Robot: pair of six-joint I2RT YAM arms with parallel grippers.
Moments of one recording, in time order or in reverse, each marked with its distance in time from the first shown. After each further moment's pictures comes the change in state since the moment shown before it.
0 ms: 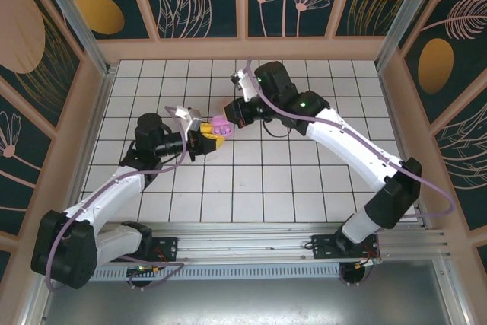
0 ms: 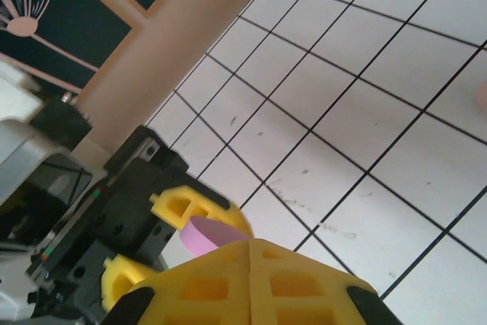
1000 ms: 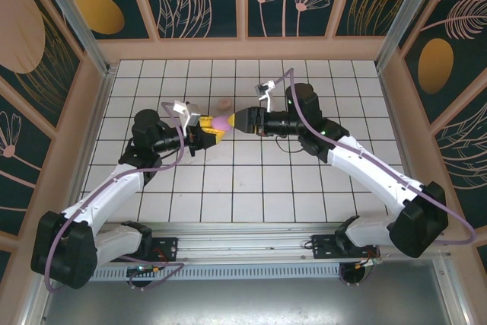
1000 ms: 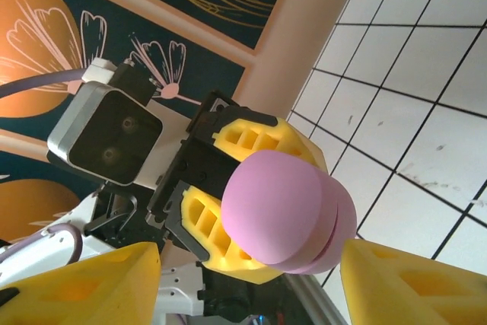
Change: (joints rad) left arm -0.001 0.001 0.044 0.044 0.011 -0.013; right arm -0.083 -0.222 -0.439 0.520 -0.269 0.525
